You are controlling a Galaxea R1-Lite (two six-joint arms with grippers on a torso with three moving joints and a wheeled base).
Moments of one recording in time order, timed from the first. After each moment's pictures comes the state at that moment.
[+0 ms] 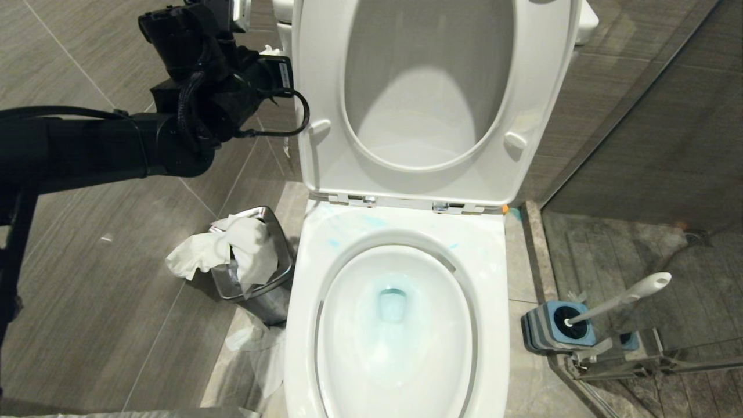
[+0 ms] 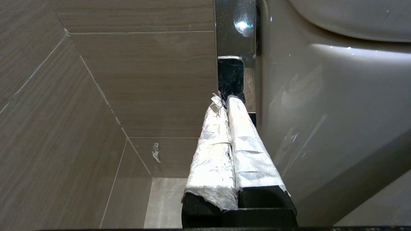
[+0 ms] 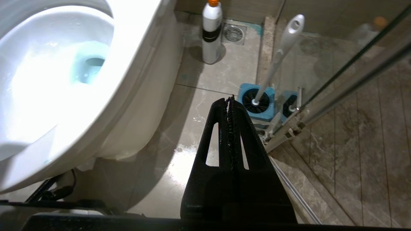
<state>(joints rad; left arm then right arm) -0.36 2.10 -1.91 -0.49 0.15 0.14 0.00 0.00 0.00 0.00 0.01 0.01</state>
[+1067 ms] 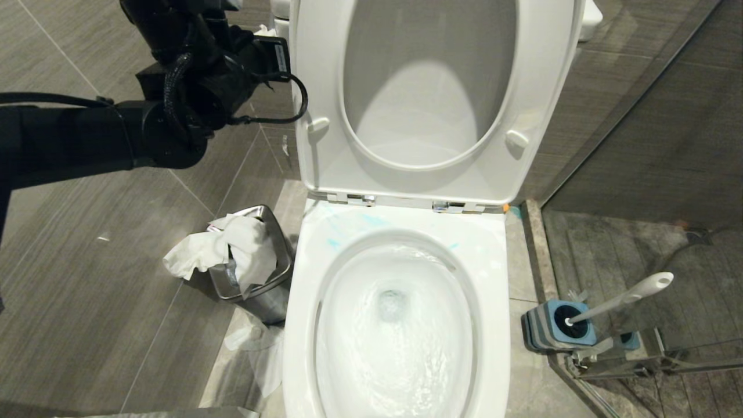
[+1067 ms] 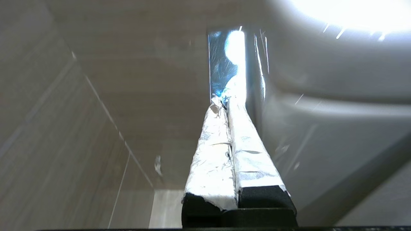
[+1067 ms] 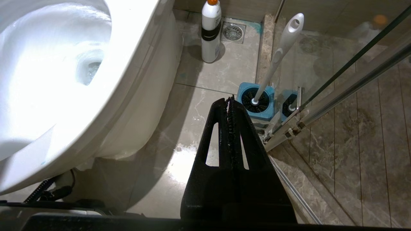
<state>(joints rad) -0.38 2.03 -1.91 -0.53 0.15 0.18 0.00 0.00 0.00 0.00 0.01 0.01</state>
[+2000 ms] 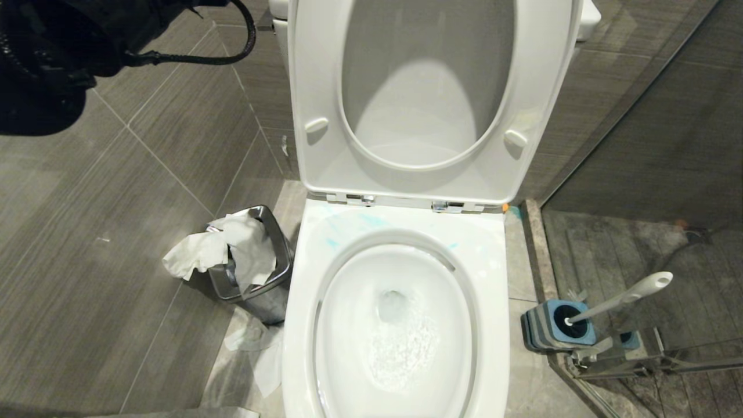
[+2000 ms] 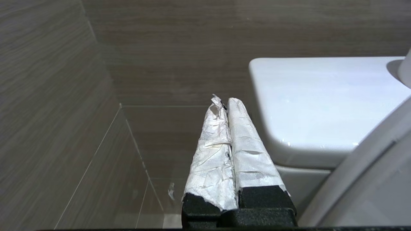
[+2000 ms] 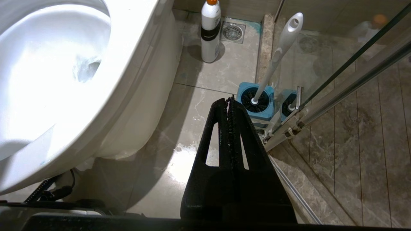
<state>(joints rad) -0.38 1.75 -1.75 -0.52 0.17 0.19 0.00 0.00 0.00 0.00 0.01 0.01</state>
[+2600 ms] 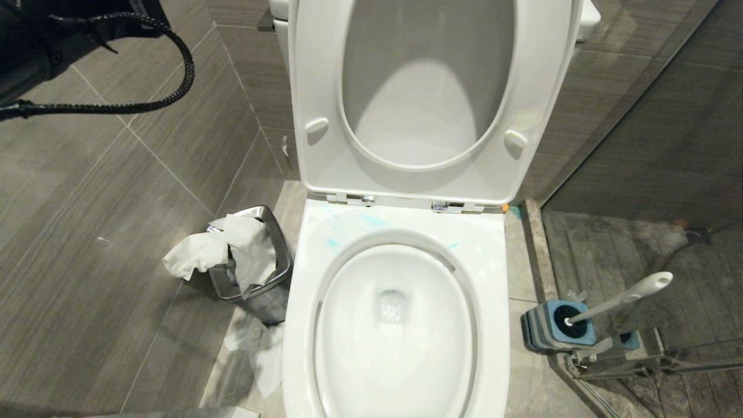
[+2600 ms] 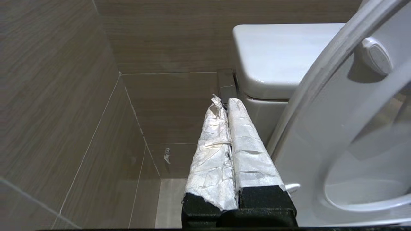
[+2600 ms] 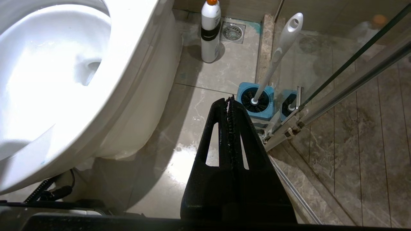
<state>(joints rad) -0.40 1.43 -1.33 -0.53 0.16 0.17 0.00 0.00 0.00 0.00 0.01 0.01</state>
